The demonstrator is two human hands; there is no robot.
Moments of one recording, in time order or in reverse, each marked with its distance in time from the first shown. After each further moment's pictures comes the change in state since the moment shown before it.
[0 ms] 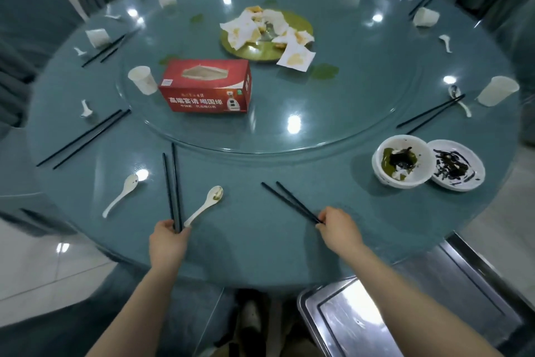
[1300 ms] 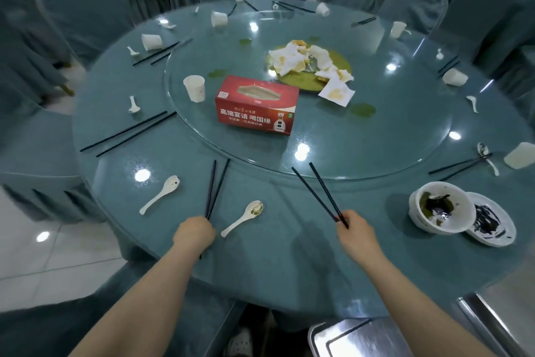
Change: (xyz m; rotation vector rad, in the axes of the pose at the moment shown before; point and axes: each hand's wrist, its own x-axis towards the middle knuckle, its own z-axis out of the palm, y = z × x) left_hand 0.073 -0.001 -0.022 0.613 -0.272 0.141; right_hand -0.010 -0.087 -0.025 0.258 0.087 -0.011
